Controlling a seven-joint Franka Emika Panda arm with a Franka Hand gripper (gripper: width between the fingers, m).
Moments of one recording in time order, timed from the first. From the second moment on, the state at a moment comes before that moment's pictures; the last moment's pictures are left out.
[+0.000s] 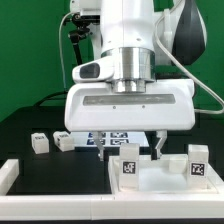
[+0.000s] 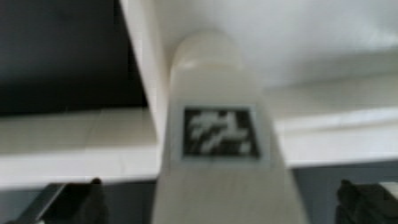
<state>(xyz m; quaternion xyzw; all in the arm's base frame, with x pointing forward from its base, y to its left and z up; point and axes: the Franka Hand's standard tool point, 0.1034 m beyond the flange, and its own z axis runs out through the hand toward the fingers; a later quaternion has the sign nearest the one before) 0.624 0.007 0.074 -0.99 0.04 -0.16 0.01</state>
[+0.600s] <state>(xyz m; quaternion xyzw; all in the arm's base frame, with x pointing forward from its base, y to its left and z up) 0.625 0.009 0.071 -1.00 0.07 -0.01 0.05</state>
